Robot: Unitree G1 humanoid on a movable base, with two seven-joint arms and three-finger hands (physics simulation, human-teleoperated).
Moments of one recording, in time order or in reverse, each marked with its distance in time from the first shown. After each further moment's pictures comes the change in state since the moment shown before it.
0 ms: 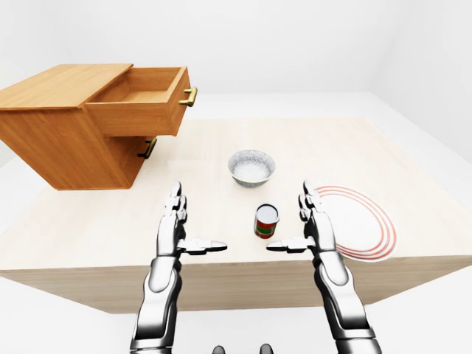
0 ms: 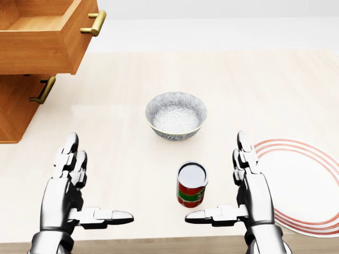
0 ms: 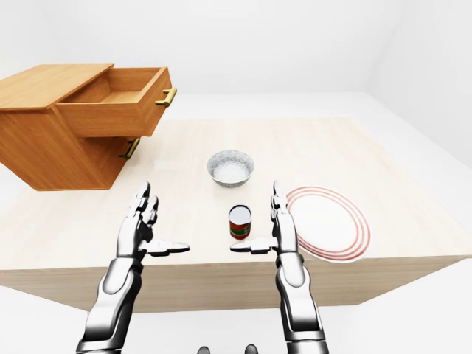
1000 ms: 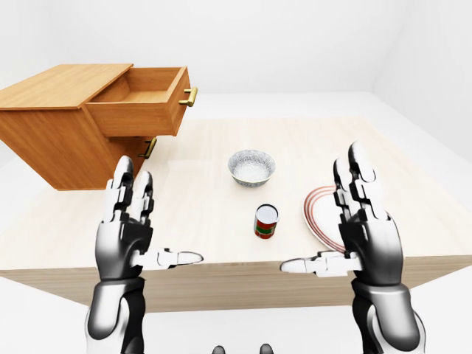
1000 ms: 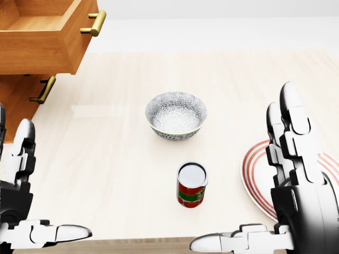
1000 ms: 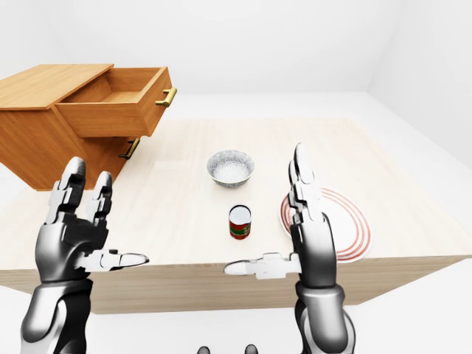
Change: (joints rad) left arm 0.190 -0.016 0.139 -0.587 -0.199 0.074 -0.133; right arm 0.265 -0.011 0.091 -0.805 -0.132 0.079 0.043
